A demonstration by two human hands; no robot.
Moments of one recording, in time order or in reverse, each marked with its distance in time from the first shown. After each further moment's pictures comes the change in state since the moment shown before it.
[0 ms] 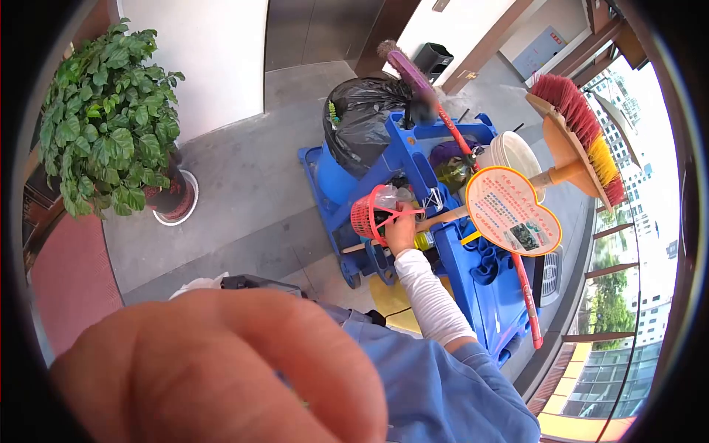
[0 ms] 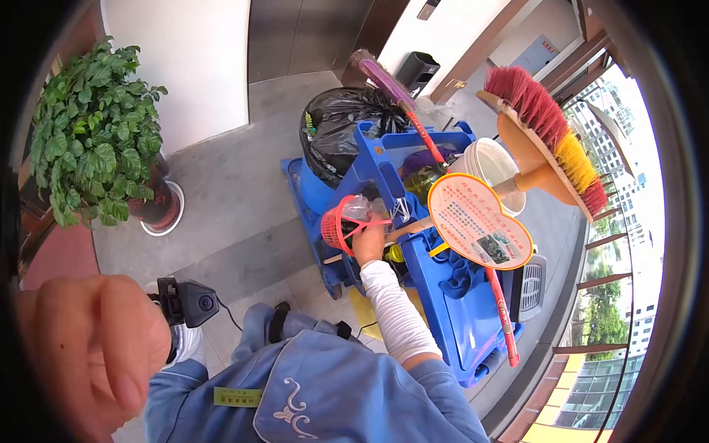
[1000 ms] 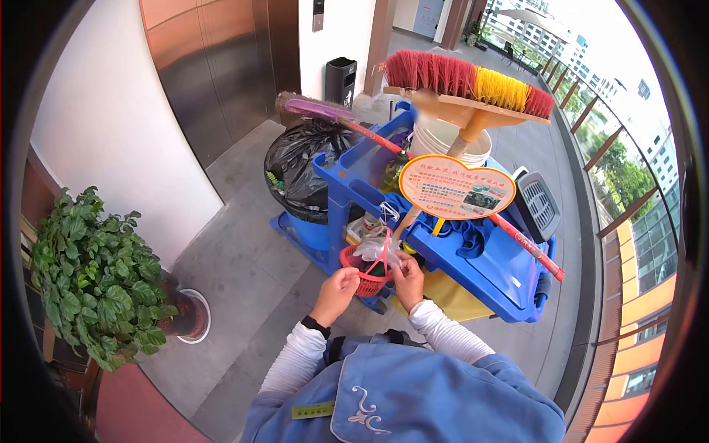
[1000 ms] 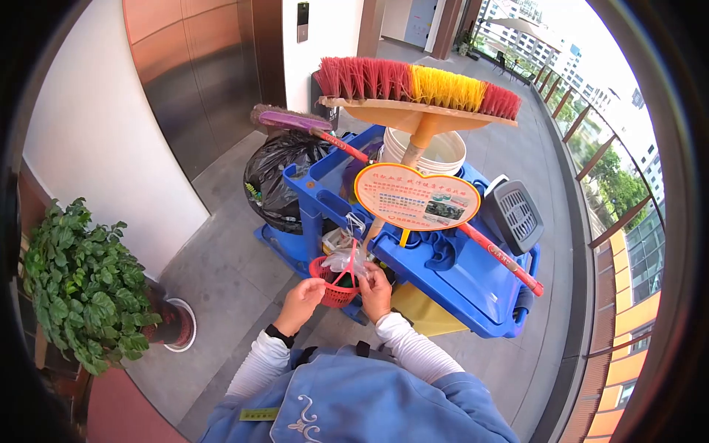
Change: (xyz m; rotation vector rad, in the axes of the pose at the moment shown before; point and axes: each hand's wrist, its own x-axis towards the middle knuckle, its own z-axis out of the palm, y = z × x) left_hand -0.289 -0.165 0.049 0.020 0.233 -1.485; right_hand -0.096 -0.001 -0.026 0.626 0.469 0.186
